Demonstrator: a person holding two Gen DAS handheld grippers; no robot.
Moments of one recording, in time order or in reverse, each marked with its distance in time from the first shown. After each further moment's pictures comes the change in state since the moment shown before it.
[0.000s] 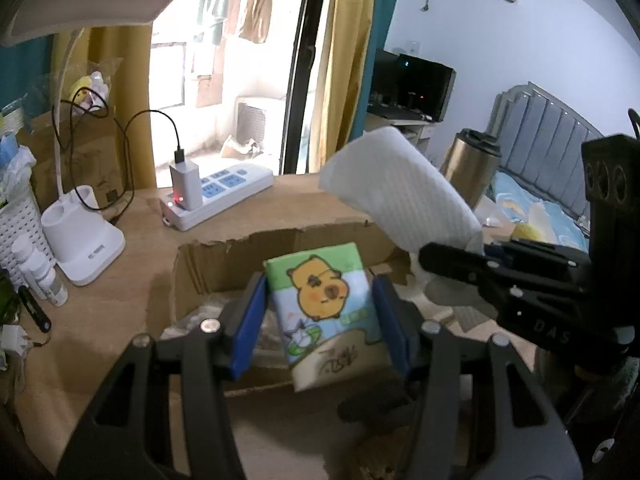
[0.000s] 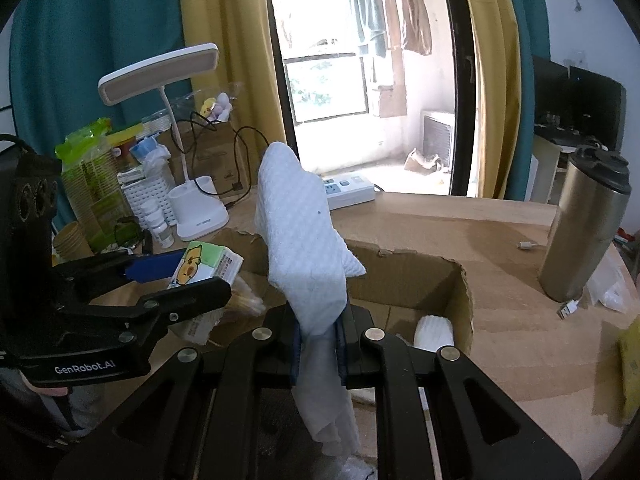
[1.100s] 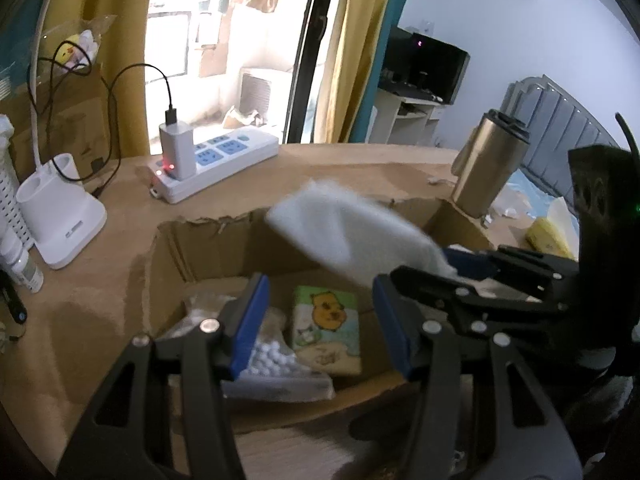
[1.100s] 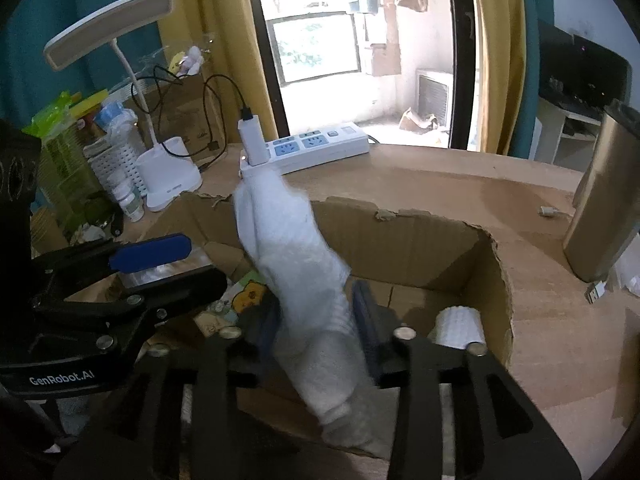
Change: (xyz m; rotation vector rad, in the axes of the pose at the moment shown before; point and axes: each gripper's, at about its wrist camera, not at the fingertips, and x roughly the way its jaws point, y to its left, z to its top) left arm 0.045 0.014 -0.001 -0.049 0.100 -0.003; right arm 0.067 -0.010 -0.003 0.027 0.158 -0.019
